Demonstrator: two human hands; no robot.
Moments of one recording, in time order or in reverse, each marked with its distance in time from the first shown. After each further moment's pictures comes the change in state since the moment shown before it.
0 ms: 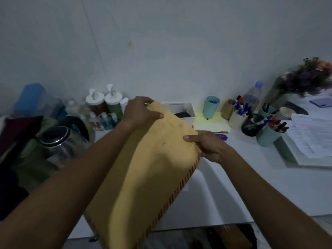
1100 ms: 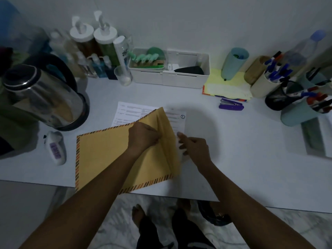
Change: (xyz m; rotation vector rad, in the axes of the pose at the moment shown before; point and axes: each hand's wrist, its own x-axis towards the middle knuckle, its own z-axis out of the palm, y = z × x) left_hand -0.104 -0.075 0.166 -0.212 -0.094 -0.517; right_hand 0.038 0.151 -0.007 -0.373 0.317 0.011
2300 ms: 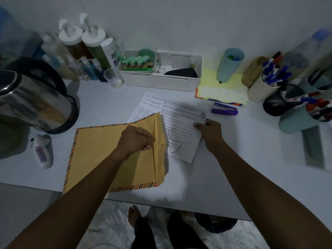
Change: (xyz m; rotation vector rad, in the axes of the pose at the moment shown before) left_hand 0.007 0.027 0.018 -0.176 -0.134 -0.114; right_hand 0.120 0.008 -0.079 0.403 0.009 0.035
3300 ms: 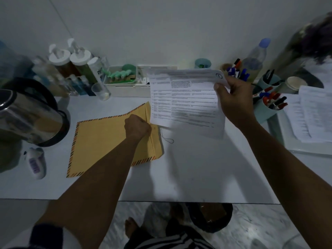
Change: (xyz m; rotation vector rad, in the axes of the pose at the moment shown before) left_hand 0.034 0.038 0.055 0.303 0.304 0.106; right_hand -0.105 -0.152 -0.092 -0.406 0.106 -0.841
